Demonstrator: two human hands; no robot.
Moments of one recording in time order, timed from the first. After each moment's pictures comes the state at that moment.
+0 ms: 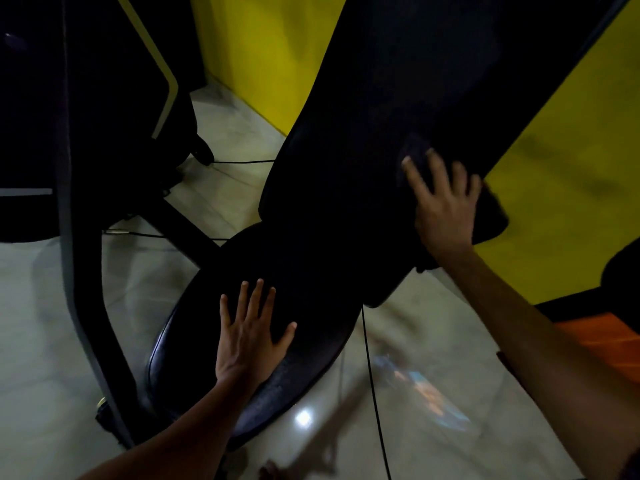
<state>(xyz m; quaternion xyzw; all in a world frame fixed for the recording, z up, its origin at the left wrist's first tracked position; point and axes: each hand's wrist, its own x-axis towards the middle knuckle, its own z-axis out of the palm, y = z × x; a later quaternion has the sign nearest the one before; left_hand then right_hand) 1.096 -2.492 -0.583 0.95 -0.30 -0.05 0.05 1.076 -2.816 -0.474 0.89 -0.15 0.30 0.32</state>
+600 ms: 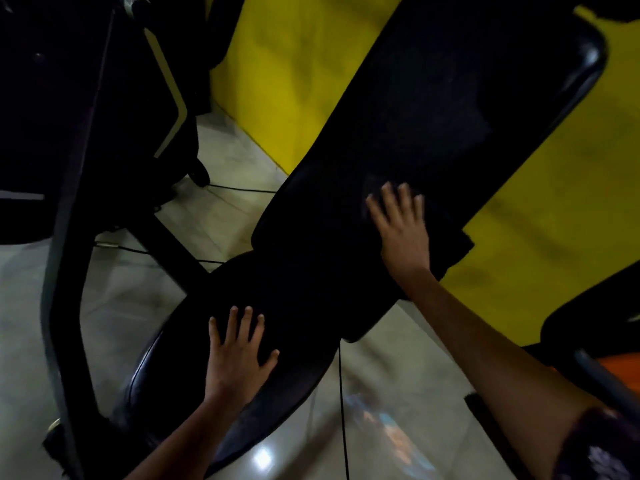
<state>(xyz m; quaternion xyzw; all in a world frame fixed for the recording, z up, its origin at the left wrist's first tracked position) 1.099 -2.500 -0.577 0.94 -0.32 -0.08 0.04 1.111 -2.792 -0.445 0.94 -0.11 0.14 0.28</state>
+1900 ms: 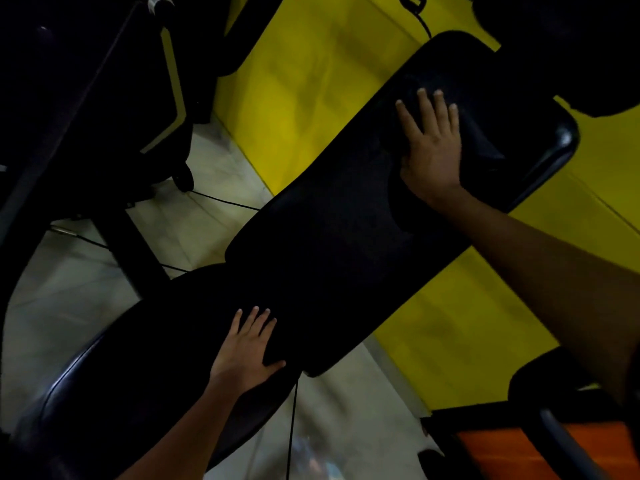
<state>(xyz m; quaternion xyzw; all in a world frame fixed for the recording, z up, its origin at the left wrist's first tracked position) 1.119 -2.589 -0.601 0.91 -0.36 -0.12 0.14 1.215 -2.839 -0.285 0.94 -0.05 0.21 0.25</state>
